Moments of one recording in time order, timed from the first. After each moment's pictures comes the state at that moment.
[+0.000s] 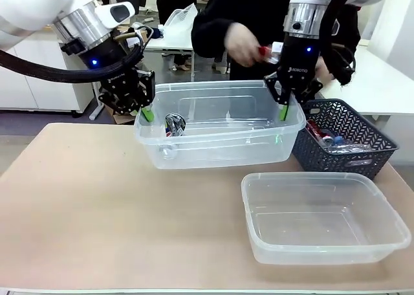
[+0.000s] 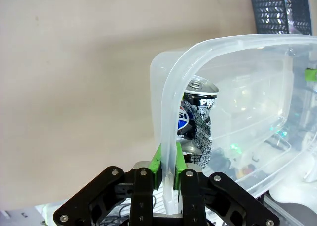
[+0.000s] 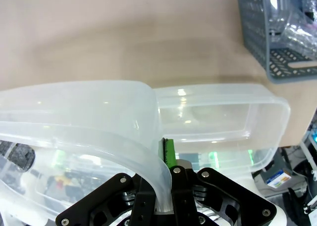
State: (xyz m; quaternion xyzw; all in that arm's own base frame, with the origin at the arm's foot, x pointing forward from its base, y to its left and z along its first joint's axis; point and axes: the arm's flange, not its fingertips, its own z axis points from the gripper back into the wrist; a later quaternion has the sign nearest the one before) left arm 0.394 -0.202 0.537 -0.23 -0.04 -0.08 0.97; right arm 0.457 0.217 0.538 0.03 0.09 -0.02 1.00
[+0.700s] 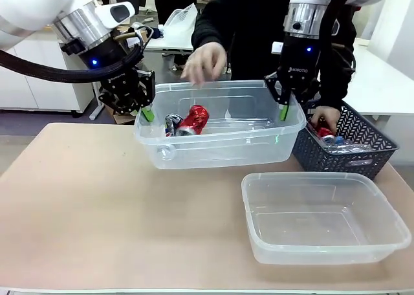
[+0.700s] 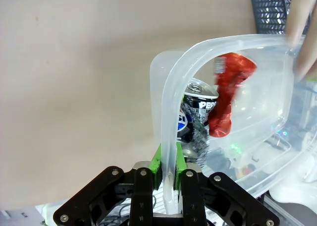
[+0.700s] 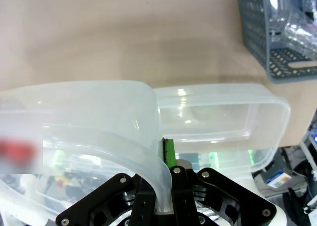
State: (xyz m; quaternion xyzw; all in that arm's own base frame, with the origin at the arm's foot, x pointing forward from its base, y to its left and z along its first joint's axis) left arm 0.394 -0.202 0.537 -0.23 -0.04 -0.08 0.97; right arm 0.457 0.217 0.538 0.03 0.09 -0.02 1.00
